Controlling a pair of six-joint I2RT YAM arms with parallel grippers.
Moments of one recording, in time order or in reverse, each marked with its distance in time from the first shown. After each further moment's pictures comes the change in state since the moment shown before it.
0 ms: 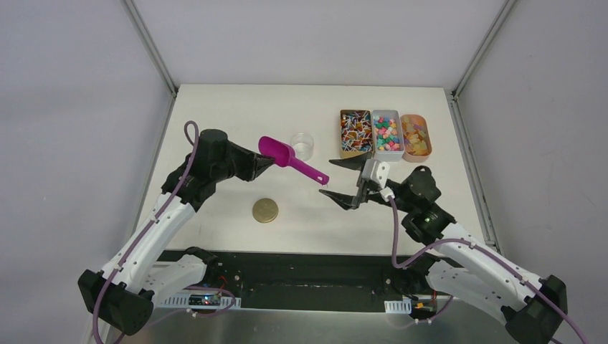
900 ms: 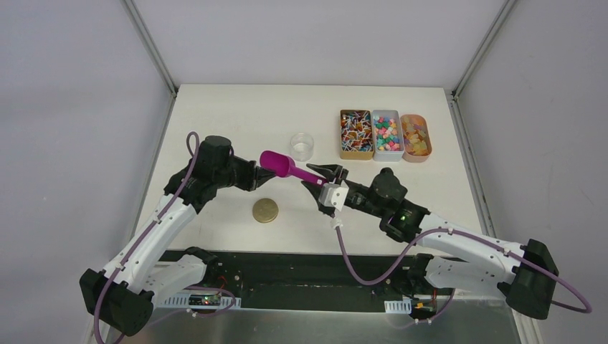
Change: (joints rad) left arm 0.003 -0.002 -0.049 -0.090 0.098 -0.150; right arm 0.256 0.205 0.060 0.017 0.292 -0.526
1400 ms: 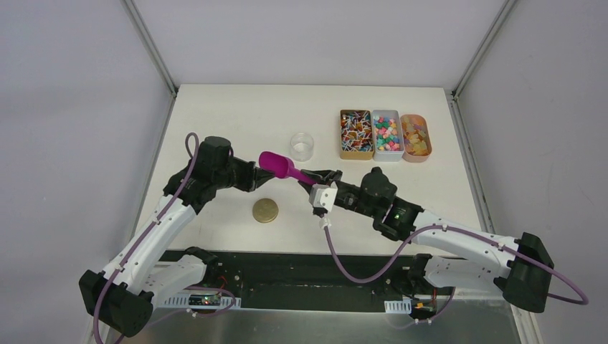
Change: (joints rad) left arm 0.000 -0.009 0.000 -0.020 -0.010 -0.005; right arm 0.040 0.065 0.046 -0.067 0.064 -0.039
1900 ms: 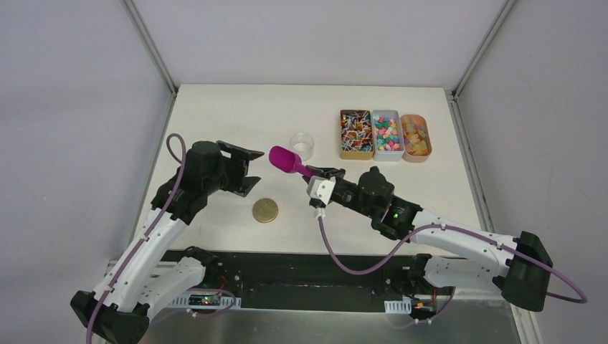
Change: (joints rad) left arm 0.000 -0.107 0.000 -0.002 -0.198 0.066; right arm 0.002 0.013 0.011 -0.037 0.114 0.044
